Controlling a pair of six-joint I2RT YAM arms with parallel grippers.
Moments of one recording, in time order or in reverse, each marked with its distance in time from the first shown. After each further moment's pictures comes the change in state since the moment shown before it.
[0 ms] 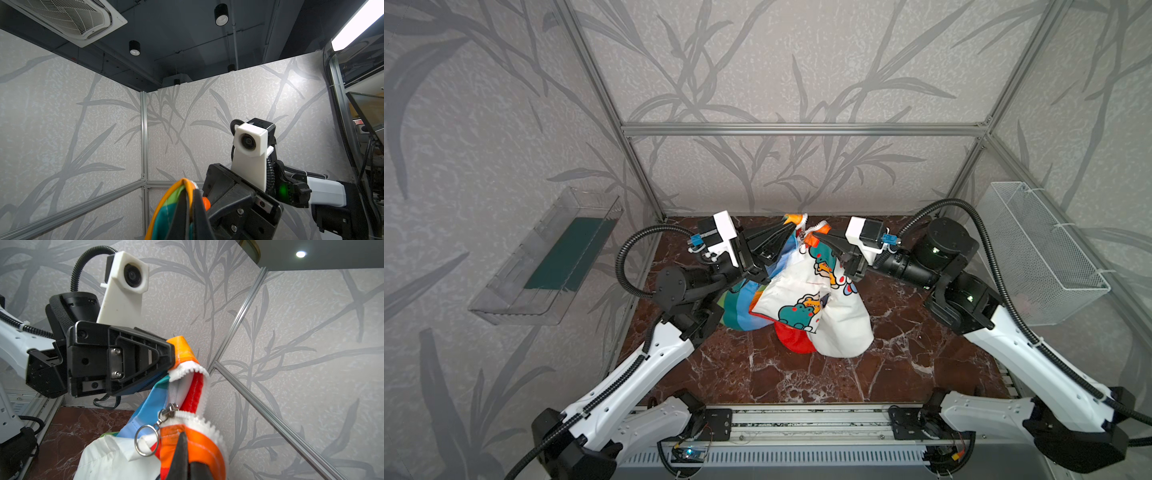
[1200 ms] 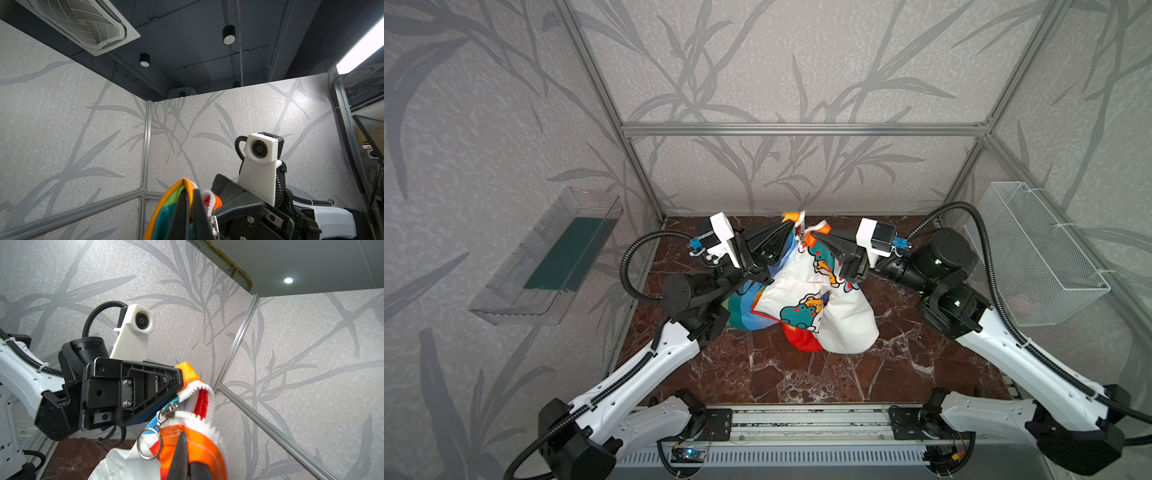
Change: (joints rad) left arm -0.043 0.021 -0.047 0.126 -0.102 -0.058; right arm 0.013 -0.018 -0.099 0.227 -0.045 0.102
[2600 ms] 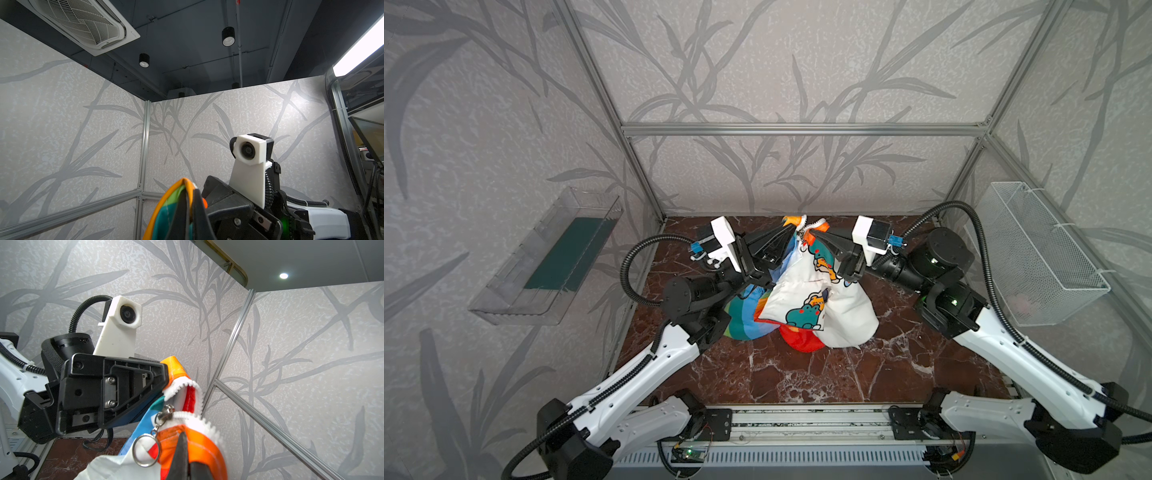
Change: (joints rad) left arm -0.031 -0.014 -0.018 0.002 -0.023 0.014; right arm 0.002 0.009 0.000 -0.003 0.035 -0.001
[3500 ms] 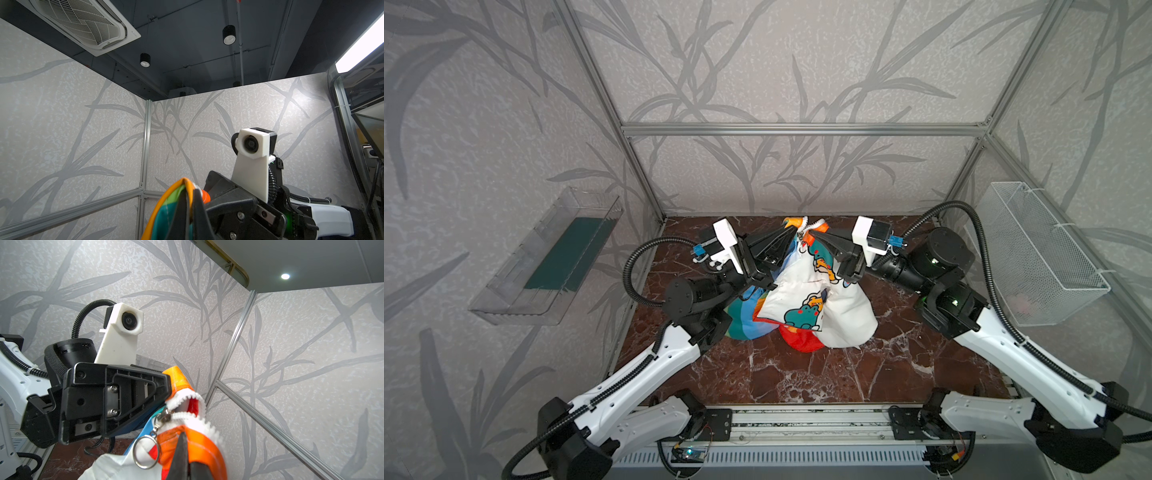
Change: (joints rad) left arm -0.011 0.001 -0.016 0.006 -0.011 0.023; right arm 0.010 0.001 0.009 -0.006 0.001 0.000
